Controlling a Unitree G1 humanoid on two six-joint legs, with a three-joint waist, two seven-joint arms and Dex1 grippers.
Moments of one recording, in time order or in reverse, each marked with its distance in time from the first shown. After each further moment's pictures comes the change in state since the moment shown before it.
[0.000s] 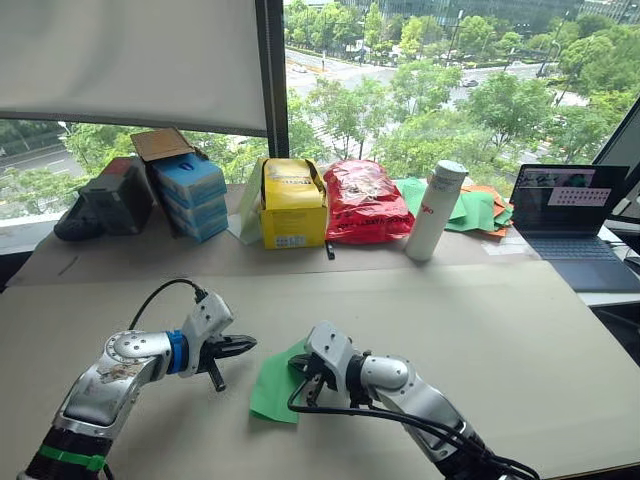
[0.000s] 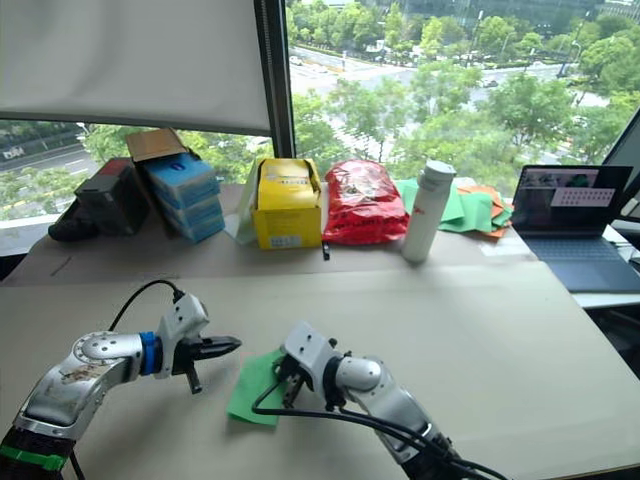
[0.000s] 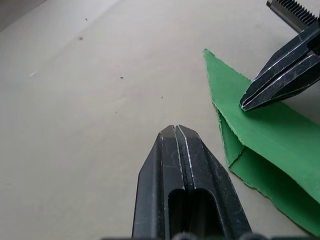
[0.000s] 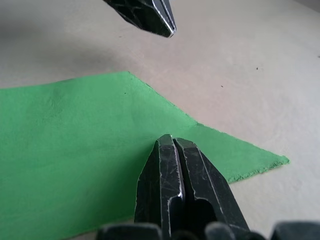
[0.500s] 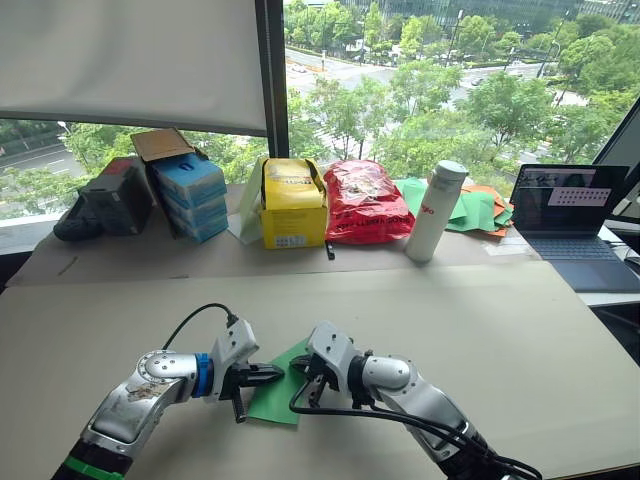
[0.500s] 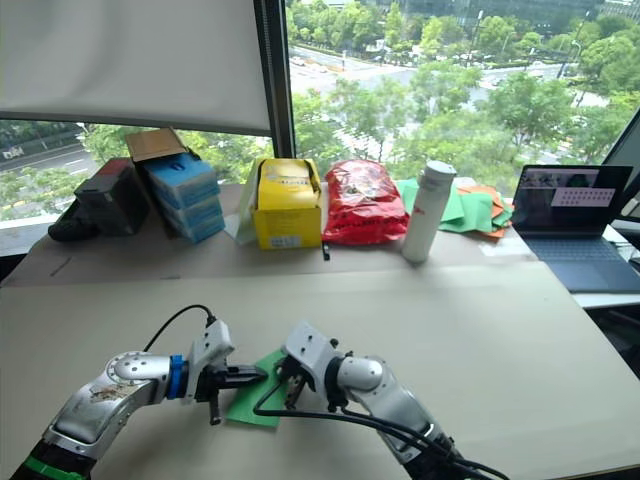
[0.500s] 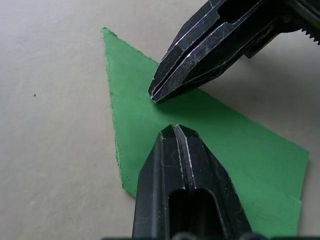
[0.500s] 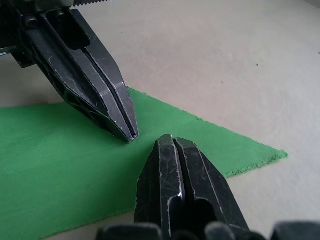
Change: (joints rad) left arm 0.079 -0.049 -0.171 0.041 0.046 -0.137 -0.034; right arm 0.007 -0.018 -0.007 -0.020 0.003 0.017 0.007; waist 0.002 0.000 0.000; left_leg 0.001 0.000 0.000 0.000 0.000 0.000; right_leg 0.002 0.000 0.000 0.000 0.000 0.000
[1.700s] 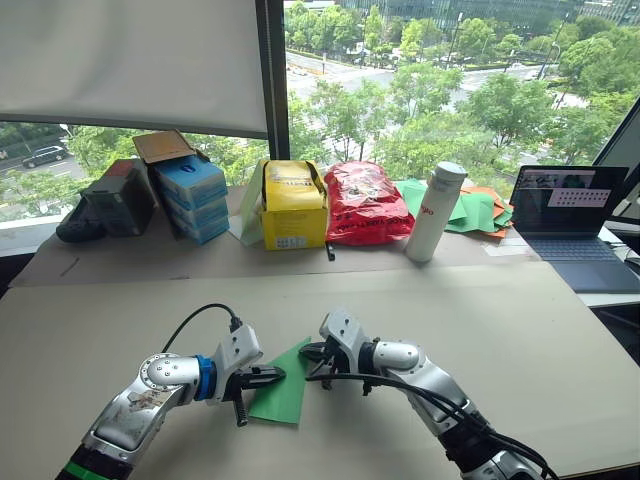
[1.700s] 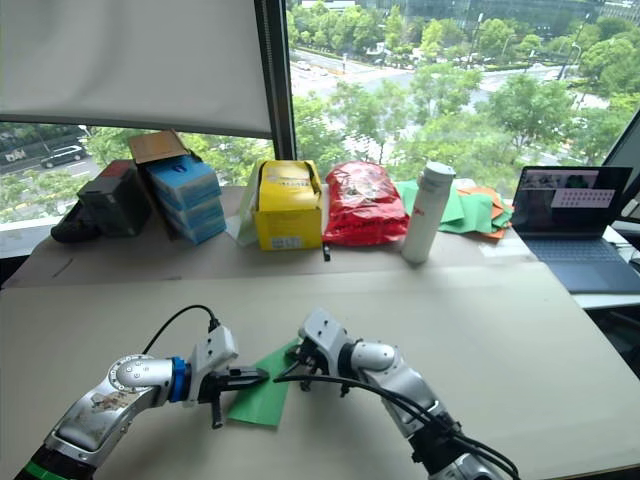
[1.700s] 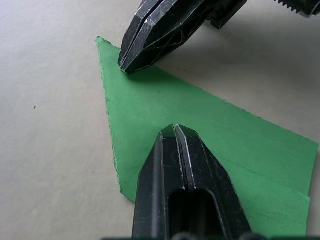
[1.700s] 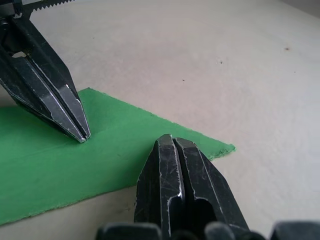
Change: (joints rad) left arm 0.027 0.001 -0.016 -0.025 0.032 -0.052 0.034; right arm -0.103 -0.012 -0.094 0.245 0.065 -0.141 0.087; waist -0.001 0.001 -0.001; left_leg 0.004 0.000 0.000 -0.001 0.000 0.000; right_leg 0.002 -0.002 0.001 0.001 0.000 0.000
